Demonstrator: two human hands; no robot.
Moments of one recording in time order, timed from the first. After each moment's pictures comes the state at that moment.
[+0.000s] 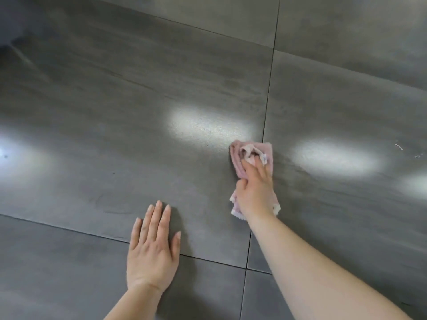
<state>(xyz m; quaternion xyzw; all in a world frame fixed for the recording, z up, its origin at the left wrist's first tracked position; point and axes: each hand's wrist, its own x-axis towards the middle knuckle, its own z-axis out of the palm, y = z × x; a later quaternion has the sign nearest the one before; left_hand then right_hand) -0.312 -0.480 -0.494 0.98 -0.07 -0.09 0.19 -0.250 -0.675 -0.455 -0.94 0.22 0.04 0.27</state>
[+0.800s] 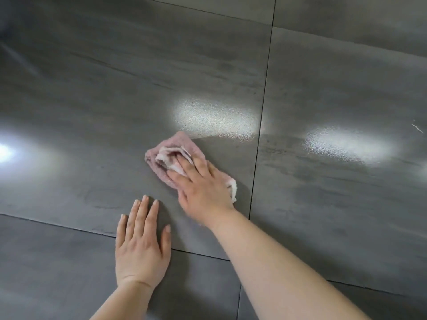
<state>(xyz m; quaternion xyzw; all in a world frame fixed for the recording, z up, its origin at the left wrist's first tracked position) -0.312 -0.484 -0.499 0.99 -0.05 -0.03 0.15 -0.243 -0.622 -0.474 -0.98 -0.11 0.02 0.14</state>
